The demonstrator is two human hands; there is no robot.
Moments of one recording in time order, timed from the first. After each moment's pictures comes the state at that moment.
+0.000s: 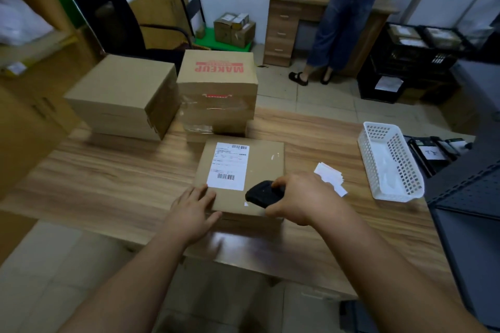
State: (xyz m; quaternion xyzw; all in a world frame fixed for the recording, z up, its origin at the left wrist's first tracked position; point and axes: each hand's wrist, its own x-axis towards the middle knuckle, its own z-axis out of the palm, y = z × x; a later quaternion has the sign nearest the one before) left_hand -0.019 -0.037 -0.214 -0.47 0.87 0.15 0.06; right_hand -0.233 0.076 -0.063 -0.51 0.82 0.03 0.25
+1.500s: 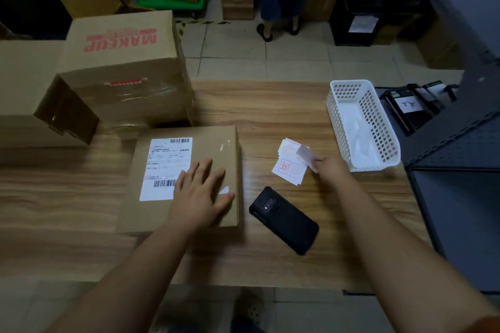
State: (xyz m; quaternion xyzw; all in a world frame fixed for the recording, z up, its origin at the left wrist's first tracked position) left_hand -0.166 -0.037 -0.233 -0.42 0.89 0.16 0.03; right_hand -0.462 0.077 -0.244 -0.14 0.91 -0.24 0.33
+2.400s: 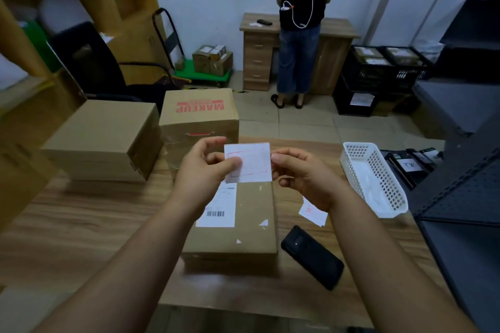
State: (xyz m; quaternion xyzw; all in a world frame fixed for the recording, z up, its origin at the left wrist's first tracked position) left_hand -0.104 -0.055 -0.021 -0.40 0.60 0.60 -0.34; right_hand -0.284 0.044 -0.021 -0.35 0.57 -0.55 0.50
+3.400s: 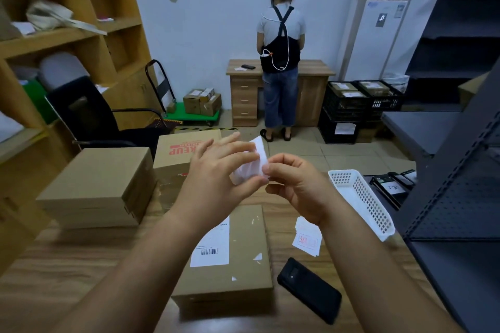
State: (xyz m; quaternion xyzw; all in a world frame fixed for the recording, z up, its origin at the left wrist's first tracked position) left_hand -0.120 -0.038 0.047 -0.20 0.91 0.10 -0.35; right_hand -0.271 0.061 0.043 -0.35 0.51 -0.64 0.46
